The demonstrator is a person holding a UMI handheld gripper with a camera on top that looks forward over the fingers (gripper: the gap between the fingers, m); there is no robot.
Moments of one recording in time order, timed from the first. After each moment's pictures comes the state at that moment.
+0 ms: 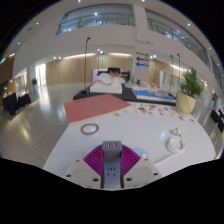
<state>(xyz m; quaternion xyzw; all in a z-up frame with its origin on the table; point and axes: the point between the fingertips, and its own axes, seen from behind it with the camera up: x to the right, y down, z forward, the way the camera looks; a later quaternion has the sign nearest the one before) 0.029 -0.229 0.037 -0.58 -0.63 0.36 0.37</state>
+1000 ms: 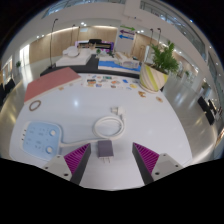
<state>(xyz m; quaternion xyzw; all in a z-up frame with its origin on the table) 0.075 0.020 0.015 -0.66 -0.64 0.20 0.33</state>
